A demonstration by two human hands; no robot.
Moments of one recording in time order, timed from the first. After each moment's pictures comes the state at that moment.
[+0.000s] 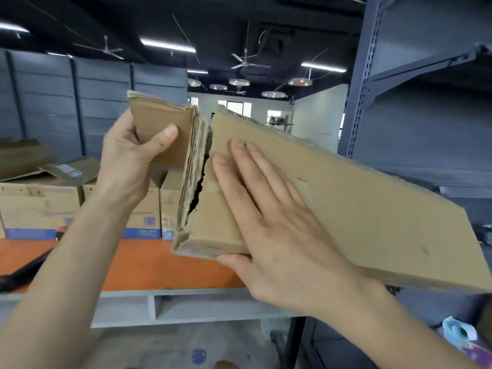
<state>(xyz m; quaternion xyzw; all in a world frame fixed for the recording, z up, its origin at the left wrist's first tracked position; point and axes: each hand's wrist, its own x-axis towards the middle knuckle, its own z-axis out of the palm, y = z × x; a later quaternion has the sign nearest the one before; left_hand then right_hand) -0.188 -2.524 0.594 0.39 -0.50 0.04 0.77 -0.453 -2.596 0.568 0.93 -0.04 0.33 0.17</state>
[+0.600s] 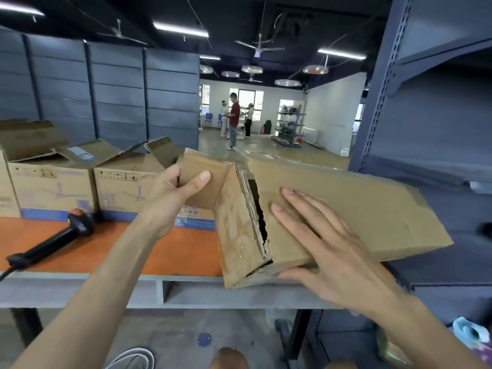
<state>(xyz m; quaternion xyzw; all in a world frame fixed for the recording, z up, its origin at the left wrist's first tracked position) -0.188 -2.556 0.506 0.49 -0.47 -0.07 0.73 -0.468 -2.698 0.496 0.93 0.00 0.33 0.12</state>
